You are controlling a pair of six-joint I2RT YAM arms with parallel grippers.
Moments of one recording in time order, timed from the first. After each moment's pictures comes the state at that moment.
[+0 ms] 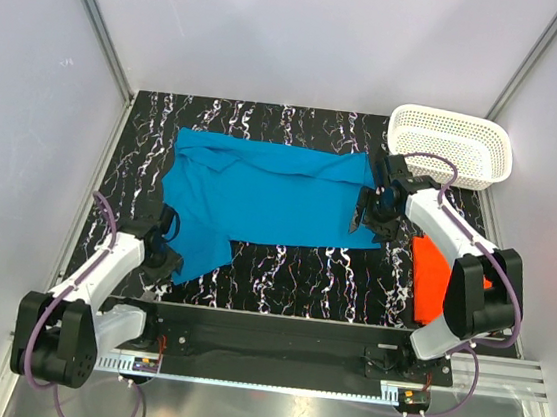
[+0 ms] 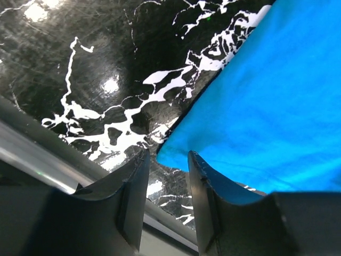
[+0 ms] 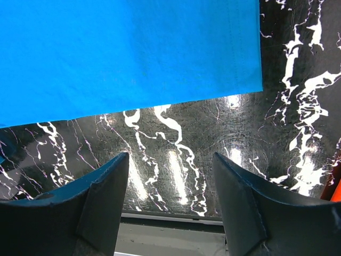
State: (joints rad) left arm -0.12 1.05 0.54 -0.91 -0.13 -1.10; right arm 0.30 1.58 1.17 -0.83 -0.07 0.51
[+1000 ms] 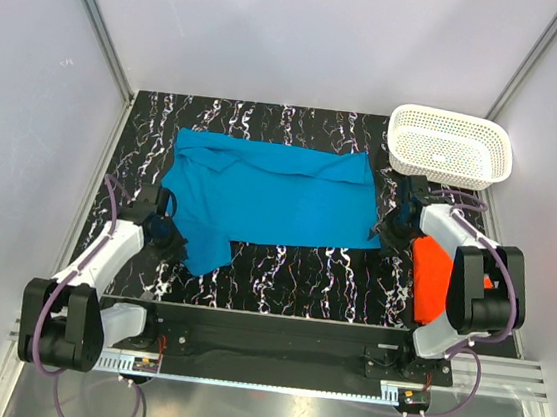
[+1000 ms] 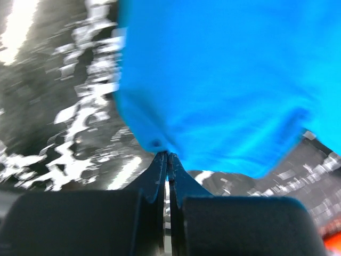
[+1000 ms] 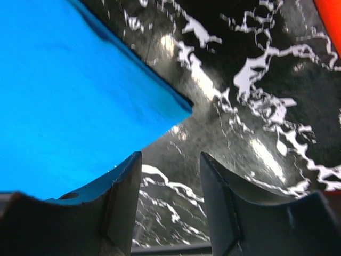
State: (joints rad) left arm -0.06 1.13 0.61 -0.76 0.06 -0.79; right arm 0.11 1.58 0.97 -0.67 -0.06 0.88
